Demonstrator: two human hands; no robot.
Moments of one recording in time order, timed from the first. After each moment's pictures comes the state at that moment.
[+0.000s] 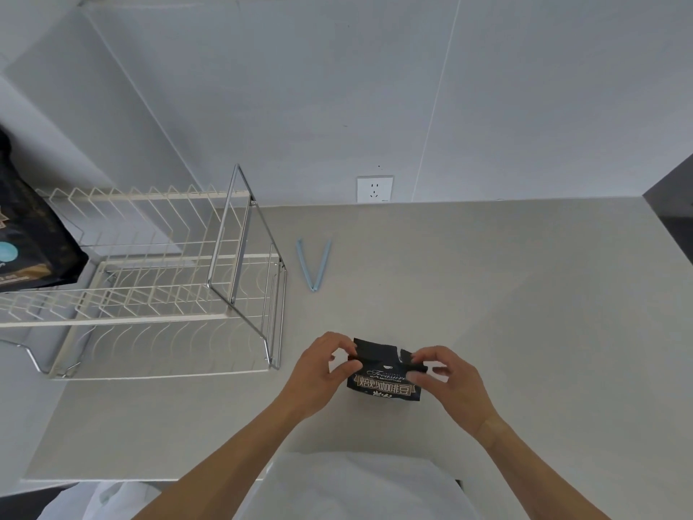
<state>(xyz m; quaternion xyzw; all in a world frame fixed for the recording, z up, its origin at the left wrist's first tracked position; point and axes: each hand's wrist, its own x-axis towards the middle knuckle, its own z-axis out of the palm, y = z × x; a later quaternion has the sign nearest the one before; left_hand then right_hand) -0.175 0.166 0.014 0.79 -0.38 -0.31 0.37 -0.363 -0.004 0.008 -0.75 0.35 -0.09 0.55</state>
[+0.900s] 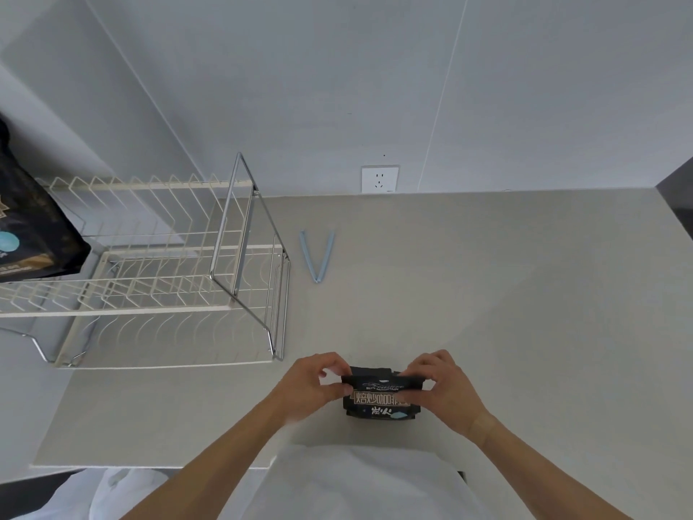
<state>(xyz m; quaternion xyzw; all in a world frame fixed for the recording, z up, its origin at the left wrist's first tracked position) -0.173 0.196 0.023 0.78 -0.32 -0.43 0.32 -0.356 0.011 0.005 -0.82 0.30 0.02 0.49</state>
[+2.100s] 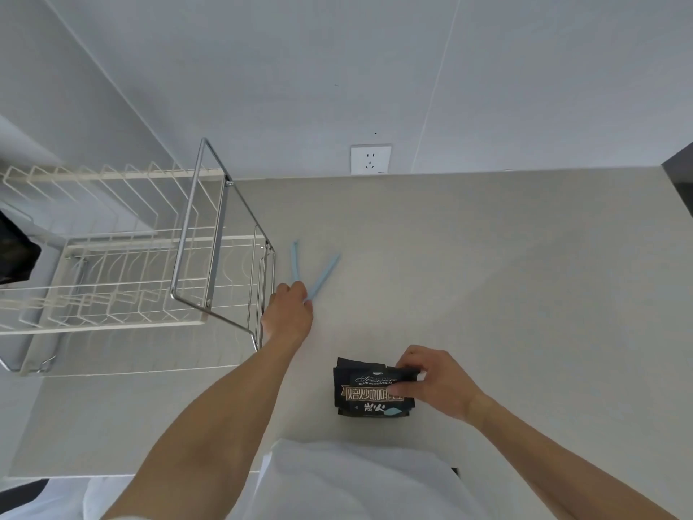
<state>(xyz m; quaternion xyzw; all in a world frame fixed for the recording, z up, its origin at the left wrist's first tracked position) -0.090 0.117 -0.047 0.95 -0.24 -0.16 0.12 -0.338 -0.012 0.003 -0.79 0.27 0.10 0.54</state>
